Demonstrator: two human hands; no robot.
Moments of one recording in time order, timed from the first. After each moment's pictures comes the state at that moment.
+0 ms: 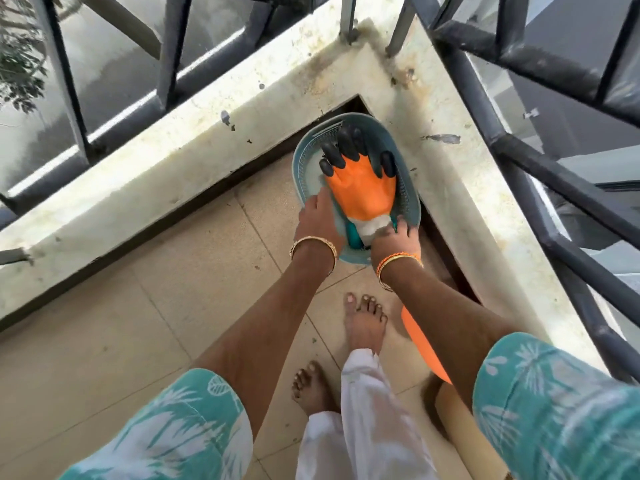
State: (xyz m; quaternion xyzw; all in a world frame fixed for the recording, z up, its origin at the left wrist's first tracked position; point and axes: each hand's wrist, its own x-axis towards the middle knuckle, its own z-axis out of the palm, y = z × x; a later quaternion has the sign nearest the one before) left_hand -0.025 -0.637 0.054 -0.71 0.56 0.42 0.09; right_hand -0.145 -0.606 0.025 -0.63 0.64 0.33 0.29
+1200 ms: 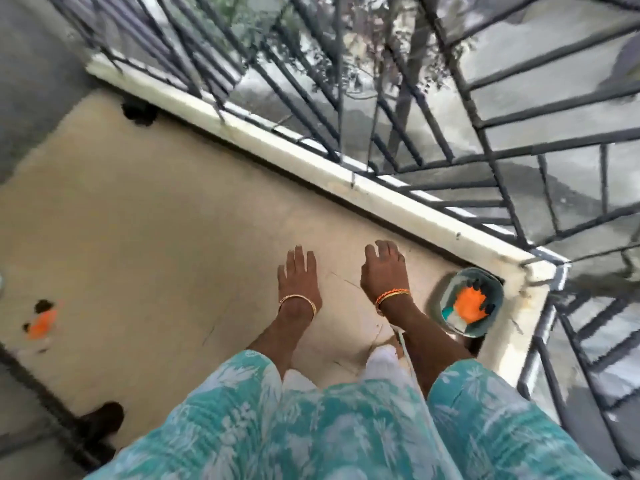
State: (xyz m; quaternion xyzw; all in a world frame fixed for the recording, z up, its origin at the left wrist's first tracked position) left_hand 0.163 -0.254 0.514 -0.93 0.27 0.24 0.12; right_hand 0.085 -0.395 0.506 -0.95 0.26 0.03 0.15
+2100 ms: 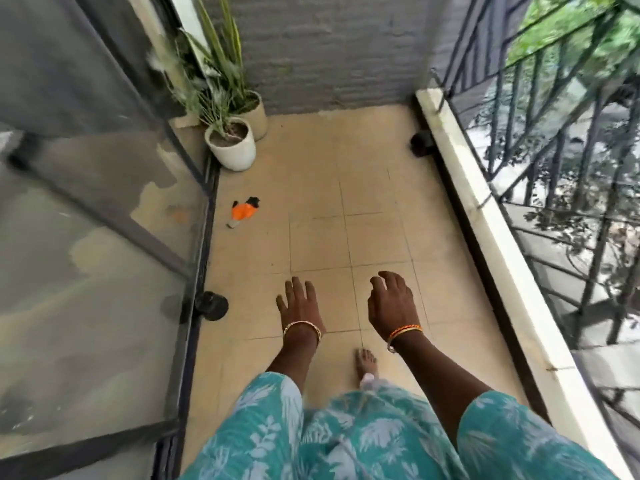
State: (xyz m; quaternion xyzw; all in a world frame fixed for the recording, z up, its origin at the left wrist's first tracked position) left_hand 0.259 0.145 0.570 -0.95 -0.23 0.20 -0.05; right_hand 0.320 -0.015 0.577 -0.96 -0.23 0.01 0.16
